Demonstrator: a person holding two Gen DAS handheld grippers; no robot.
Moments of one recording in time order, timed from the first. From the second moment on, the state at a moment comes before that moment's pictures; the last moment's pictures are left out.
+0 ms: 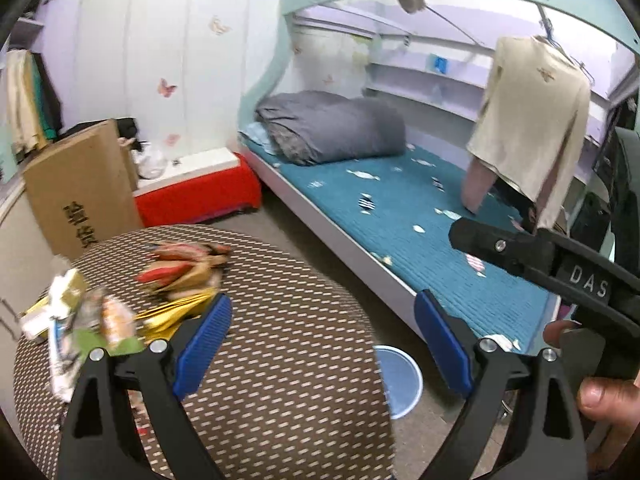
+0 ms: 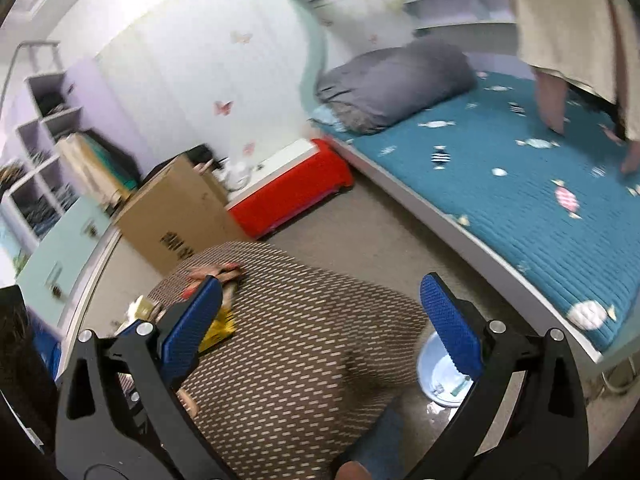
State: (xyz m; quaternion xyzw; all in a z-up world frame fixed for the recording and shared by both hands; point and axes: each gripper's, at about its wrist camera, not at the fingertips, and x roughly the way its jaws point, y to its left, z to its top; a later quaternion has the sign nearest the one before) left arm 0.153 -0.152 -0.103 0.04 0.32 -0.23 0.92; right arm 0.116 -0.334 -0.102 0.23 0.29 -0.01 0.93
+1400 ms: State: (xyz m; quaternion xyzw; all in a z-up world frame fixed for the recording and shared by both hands) left arm 0.175 0.076 -0.171 0.00 0.36 -0.02 0.93; right arm 0.203 -0.097 -0.189 0.07 0.42 0.24 0.87
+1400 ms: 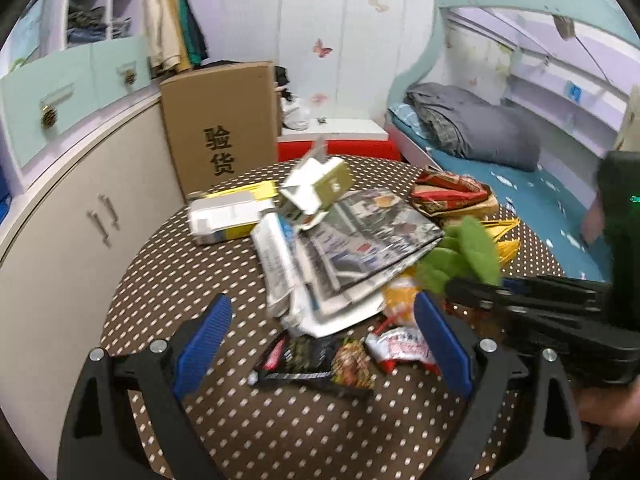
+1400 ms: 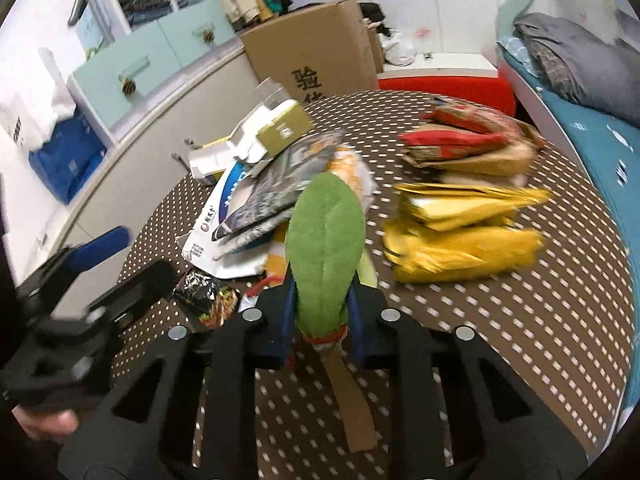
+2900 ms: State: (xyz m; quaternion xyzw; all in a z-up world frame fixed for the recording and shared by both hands) left arm 0.156 -0.006 -0.079 -0.03 0.26 -0.16 0.95; right arm 0.139 -0.261 -0.110 0.15 0.30 0.14 0.93
